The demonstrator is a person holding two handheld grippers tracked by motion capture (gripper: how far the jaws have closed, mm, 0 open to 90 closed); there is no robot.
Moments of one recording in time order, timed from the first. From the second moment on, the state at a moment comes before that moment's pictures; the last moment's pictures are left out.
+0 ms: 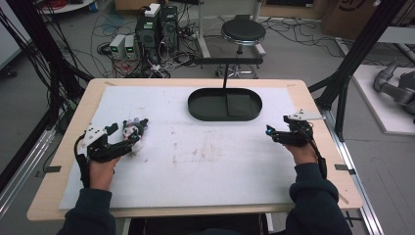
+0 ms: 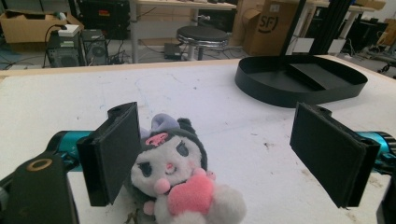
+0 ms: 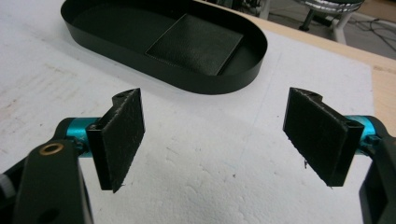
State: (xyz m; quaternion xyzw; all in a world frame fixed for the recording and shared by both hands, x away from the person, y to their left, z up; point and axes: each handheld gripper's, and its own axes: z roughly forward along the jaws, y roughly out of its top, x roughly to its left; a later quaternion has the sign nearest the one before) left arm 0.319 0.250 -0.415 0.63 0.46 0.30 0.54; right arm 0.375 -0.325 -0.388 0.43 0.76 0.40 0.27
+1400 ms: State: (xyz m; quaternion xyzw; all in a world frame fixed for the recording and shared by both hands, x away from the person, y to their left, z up) left arm 0.359 0.230 -0.444 0.69 0.55 0.26 0.39; right arm 0.371 -0.324 -0.401 0.44 0.76 0.40 0.26
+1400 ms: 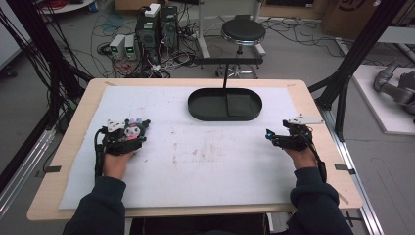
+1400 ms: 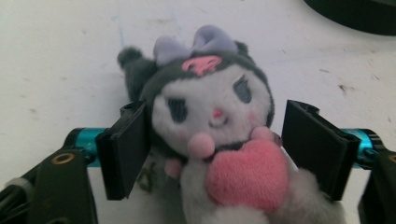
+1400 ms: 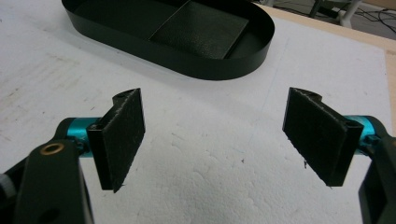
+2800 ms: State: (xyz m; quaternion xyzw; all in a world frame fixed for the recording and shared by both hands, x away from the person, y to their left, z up) left arm 0.458 0.133 -0.291 0.71 0.39 0.18 0.57; right arm 0.371 -0.333 -0.394 0.45 0.74 0.43 0.25
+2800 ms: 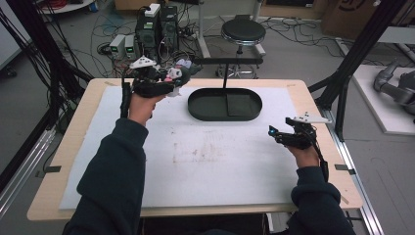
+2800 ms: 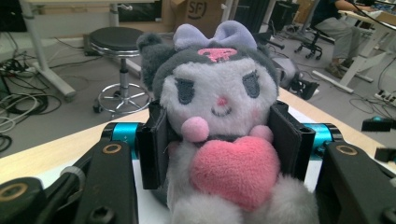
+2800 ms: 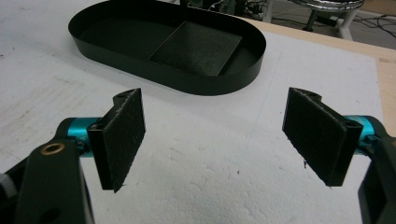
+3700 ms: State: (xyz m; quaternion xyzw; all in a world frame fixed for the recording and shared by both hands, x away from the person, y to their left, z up) left arm 0.513 0.094 -0.301 0.69 0.44 0.21 0.54; right arm 0.371 -0.334 -0.394 0.44 0.74 0.44 0.25
